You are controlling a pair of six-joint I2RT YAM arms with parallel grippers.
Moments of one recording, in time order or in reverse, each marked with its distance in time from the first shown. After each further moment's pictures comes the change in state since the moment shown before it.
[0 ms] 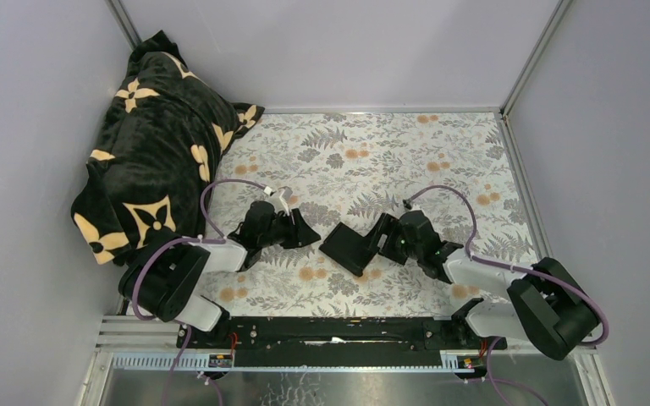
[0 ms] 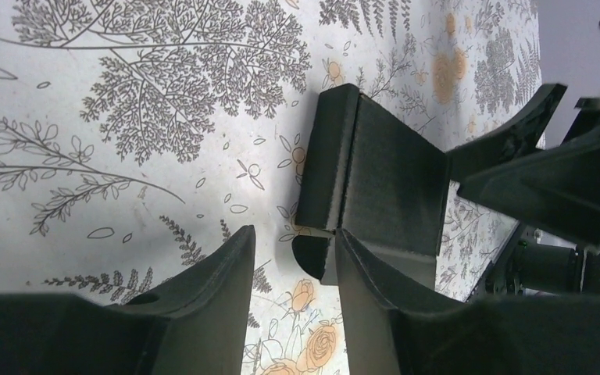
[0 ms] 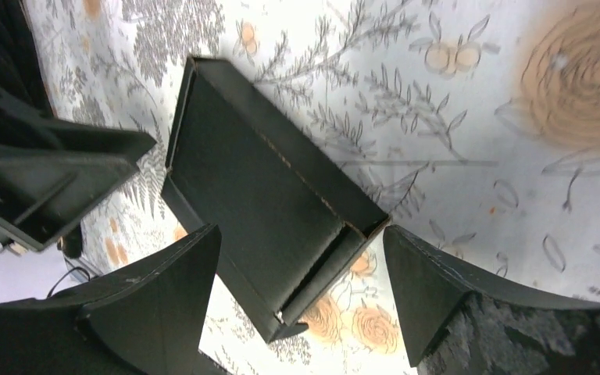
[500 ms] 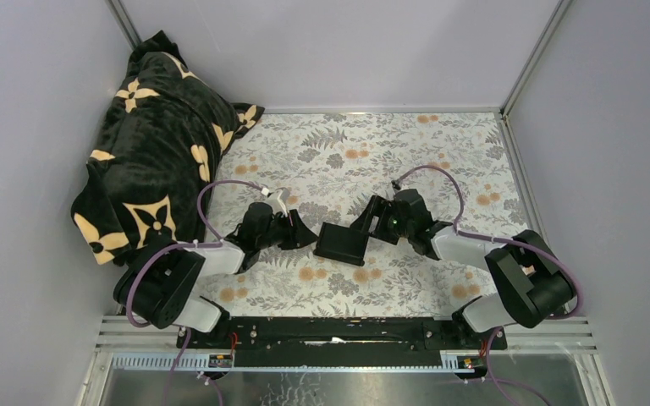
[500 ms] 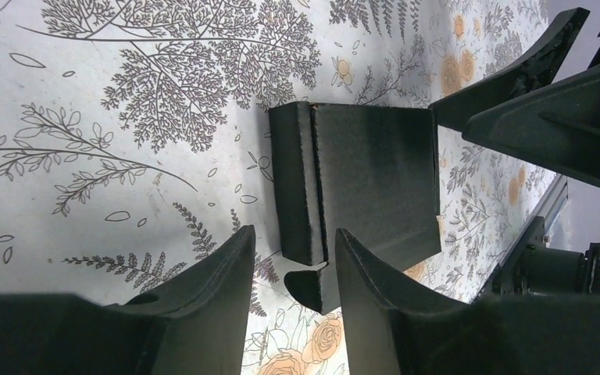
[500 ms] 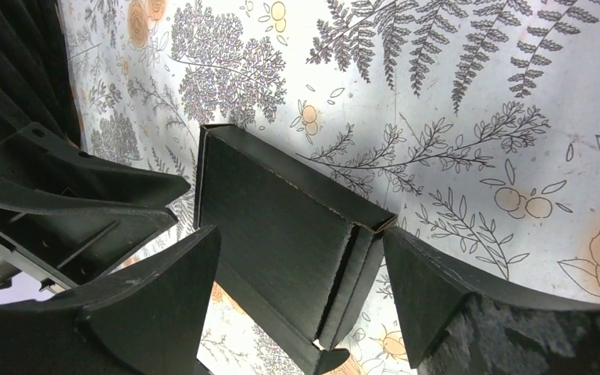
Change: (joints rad) left arm 0.000 -0.044 -0.020 -0.036 -0.026 0.009; right arm -0.095 0.217 0.191 0.052 -0.127 -0.118
